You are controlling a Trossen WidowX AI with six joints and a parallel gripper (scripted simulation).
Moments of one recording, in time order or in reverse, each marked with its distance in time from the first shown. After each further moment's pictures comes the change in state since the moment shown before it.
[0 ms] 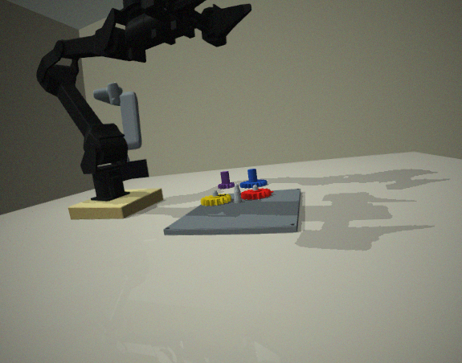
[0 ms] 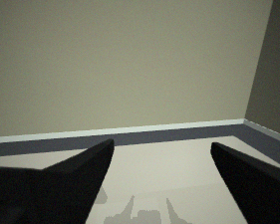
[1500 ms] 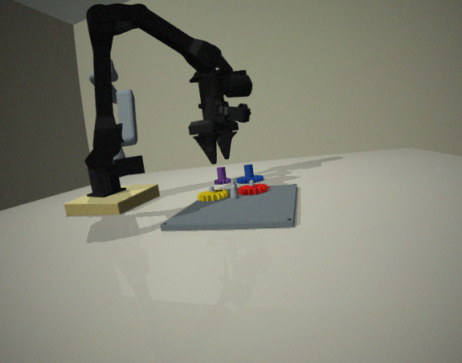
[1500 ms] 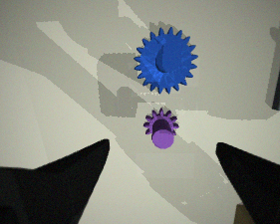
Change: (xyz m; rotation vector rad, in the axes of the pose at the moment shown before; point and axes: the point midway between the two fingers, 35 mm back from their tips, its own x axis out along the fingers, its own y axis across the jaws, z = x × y) arm -0.144 0.226 -0.233 -0.104 1.518 0.139
